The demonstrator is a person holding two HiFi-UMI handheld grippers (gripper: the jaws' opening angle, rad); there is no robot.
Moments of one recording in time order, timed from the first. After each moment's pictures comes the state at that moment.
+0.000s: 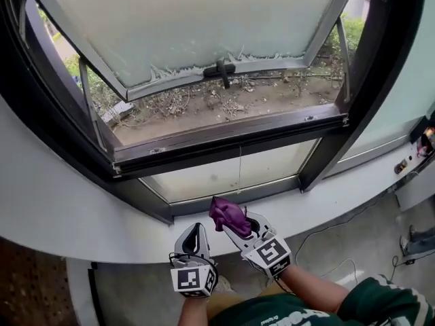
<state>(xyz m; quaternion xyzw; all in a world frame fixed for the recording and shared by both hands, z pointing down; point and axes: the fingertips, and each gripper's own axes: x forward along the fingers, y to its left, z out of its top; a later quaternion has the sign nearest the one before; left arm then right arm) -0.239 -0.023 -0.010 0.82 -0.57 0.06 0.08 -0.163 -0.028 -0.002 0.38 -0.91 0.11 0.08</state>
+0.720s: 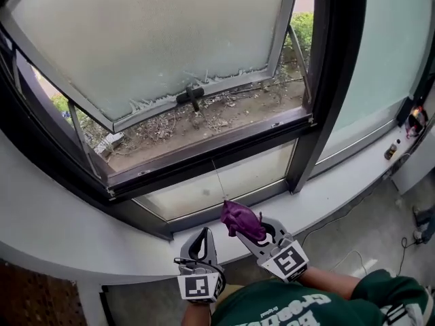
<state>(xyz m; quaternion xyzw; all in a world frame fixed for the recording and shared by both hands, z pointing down) -0.156 0.007 -0.080 0.87 -0.49 0.07 0.00 -0.071 0.020 -0.075 0.44 -0.90 0.03 0.06</state>
